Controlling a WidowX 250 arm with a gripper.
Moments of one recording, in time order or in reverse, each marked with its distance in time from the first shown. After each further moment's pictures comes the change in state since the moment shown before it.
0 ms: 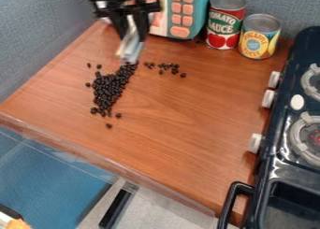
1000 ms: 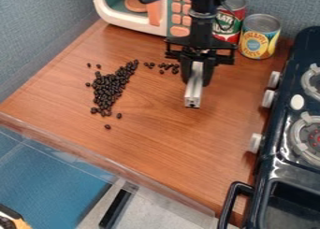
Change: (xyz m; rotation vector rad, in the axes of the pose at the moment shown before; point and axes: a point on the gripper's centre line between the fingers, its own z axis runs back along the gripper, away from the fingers) arm 0.001 -0.078 -0.089 0.186 0.114 0.040
